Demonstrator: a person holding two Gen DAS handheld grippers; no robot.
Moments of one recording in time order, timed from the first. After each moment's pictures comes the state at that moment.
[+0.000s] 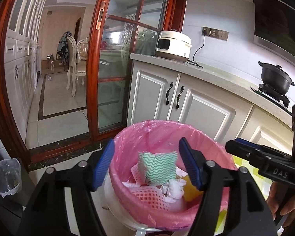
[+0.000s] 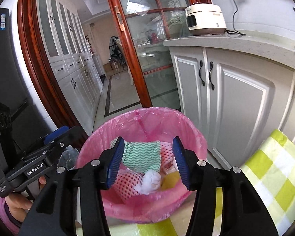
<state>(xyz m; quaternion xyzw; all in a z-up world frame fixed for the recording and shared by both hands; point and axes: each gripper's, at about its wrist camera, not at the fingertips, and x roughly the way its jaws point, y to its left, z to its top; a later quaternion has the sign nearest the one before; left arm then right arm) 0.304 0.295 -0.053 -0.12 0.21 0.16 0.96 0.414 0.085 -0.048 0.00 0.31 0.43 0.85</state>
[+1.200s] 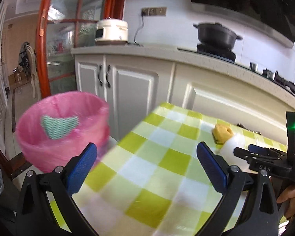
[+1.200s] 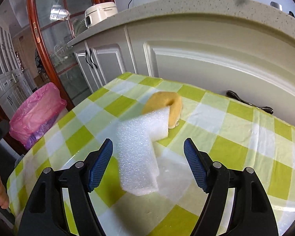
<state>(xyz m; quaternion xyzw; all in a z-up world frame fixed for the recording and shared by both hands) 0.318 0.046 -0.085 -0.06 0.26 0.03 0.96 0.402 -0.205 -0.127 0.02 0.38 0.18 0.91</state>
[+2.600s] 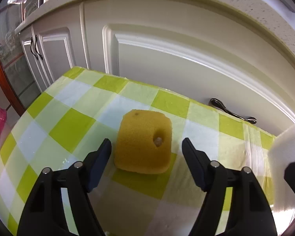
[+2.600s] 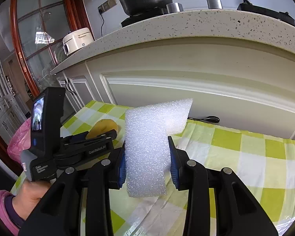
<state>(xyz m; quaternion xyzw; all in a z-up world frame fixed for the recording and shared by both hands) 0.510 -0.154 -0.156 -0.04 0.42 -0.04 0.91 0.402 -0.336 -0.092 0.08 0.33 0.12 0.93</state>
